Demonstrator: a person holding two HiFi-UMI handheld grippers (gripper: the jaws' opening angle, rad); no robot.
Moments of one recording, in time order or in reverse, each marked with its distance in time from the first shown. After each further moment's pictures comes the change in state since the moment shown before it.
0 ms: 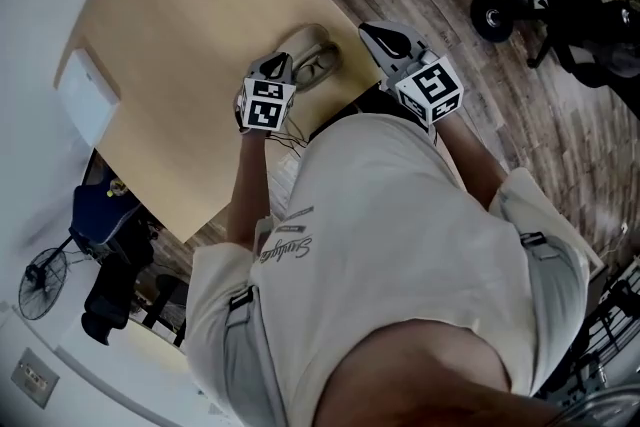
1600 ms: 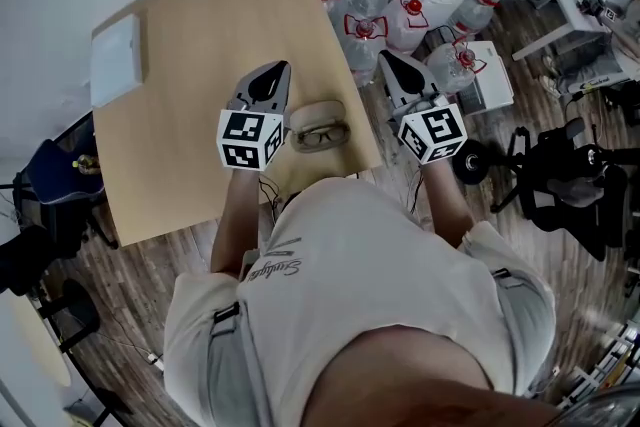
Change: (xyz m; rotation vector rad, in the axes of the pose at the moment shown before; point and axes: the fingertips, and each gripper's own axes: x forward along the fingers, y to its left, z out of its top) left arm -0.215 0.058 0.133 -0.261 -0.704 0.300; right arm 0.021 0.030 0.170 -0.223 -0.240 0.060
